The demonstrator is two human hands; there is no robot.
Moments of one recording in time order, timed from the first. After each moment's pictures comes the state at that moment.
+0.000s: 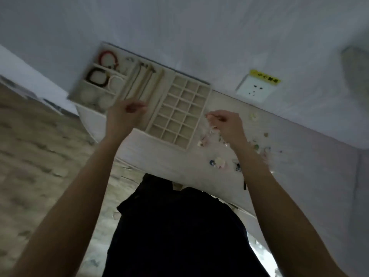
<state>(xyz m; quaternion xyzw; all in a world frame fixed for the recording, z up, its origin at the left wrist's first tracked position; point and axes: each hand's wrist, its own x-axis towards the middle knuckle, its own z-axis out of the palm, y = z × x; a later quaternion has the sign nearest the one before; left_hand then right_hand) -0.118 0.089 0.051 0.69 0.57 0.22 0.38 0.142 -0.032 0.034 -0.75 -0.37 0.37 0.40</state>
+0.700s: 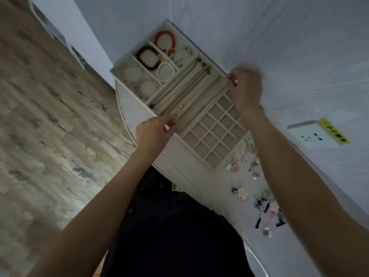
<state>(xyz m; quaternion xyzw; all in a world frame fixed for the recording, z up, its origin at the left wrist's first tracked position) -0.144 0.068 0.007 0.72 0.63 0.20 0.21 0.106 0.162 0.023 -0.74 -0.64 0.11 0.16</state>
